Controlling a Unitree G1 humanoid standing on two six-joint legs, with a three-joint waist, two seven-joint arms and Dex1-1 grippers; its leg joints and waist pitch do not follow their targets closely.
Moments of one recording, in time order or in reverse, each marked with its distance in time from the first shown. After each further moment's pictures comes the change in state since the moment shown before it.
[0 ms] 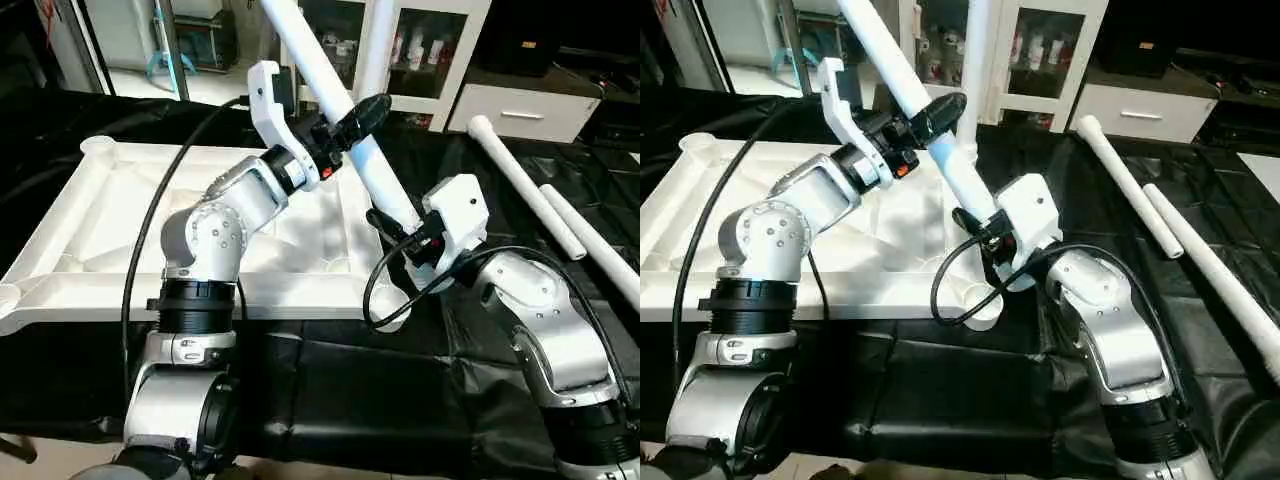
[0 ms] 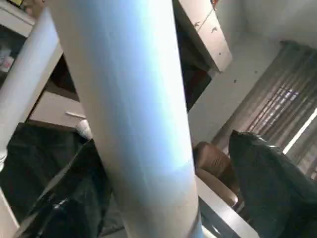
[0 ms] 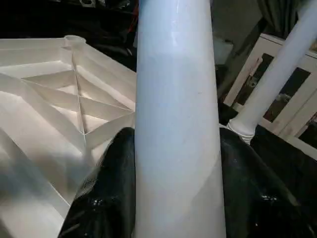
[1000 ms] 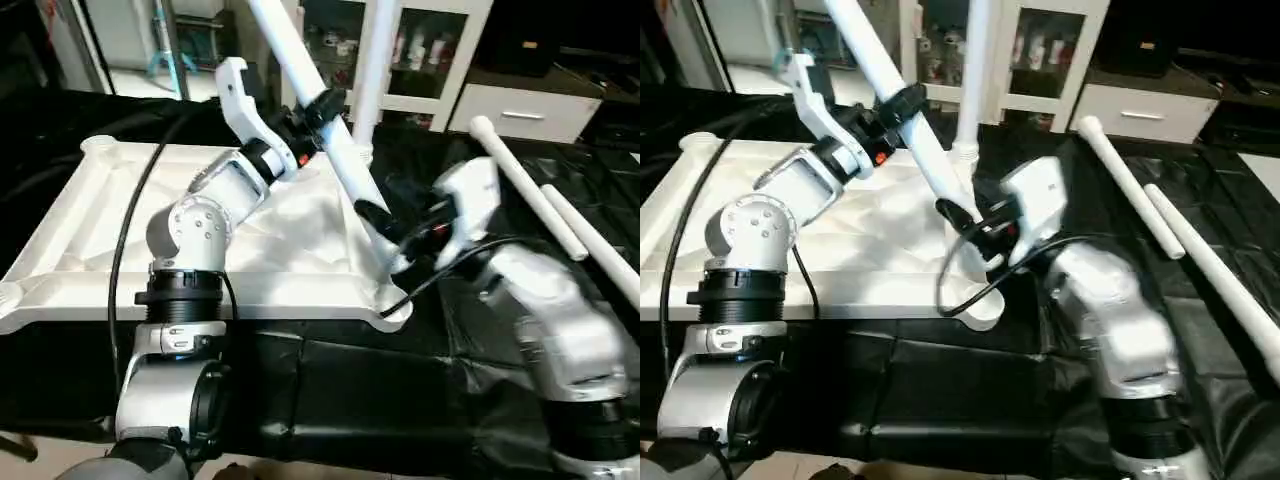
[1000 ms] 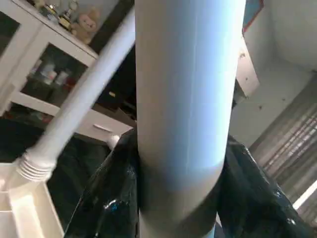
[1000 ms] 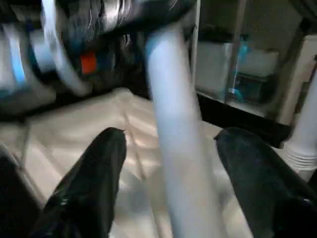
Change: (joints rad) left arm -0.032 0.051 0.079 0.069 -0.014 -0.053 0.047; right arm -0.031 0.016 -0.190 -0.085 0.360 0.201 0.112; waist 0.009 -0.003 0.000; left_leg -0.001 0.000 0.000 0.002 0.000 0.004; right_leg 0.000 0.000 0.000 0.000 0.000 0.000
